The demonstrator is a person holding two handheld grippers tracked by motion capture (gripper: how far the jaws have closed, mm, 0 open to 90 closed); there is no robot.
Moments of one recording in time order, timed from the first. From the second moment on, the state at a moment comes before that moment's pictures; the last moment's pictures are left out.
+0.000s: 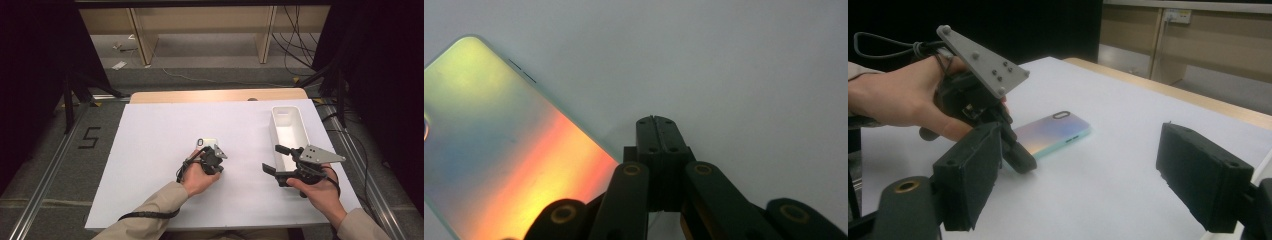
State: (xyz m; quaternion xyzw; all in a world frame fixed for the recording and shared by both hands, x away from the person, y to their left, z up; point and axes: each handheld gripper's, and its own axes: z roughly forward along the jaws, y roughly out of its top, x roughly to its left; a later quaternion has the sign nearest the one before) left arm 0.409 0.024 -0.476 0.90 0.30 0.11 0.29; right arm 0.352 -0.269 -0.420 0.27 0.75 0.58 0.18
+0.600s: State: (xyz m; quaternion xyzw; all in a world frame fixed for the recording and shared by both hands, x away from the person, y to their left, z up) left arm 0.401 0.057 -0.474 0.90 0.32 0.10 0.27; right arm 0.353 -0.270 -0.420 0.27 0.75 0.58 0.18
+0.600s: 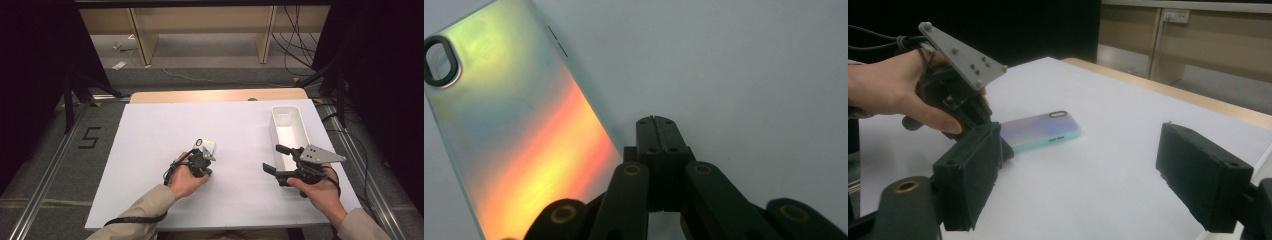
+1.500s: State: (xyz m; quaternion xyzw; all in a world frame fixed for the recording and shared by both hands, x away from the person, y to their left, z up) left arm 0.400 0.081 -0.473 0.90 0.33 0.12 0.25; right arm 0.353 -0.271 -0.420 0.27 0.75 0.58 0.18
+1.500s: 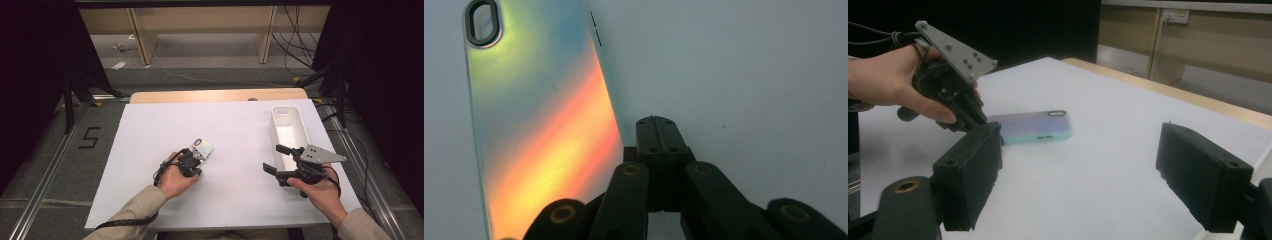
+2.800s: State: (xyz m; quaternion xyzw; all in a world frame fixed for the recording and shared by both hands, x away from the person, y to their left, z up) left arm 0.429 0.088 -0.449 0.89 0.37 0.16 0.22; right arm 0.352 -0.269 -0.419 0.27 0.75 0.58 0.18
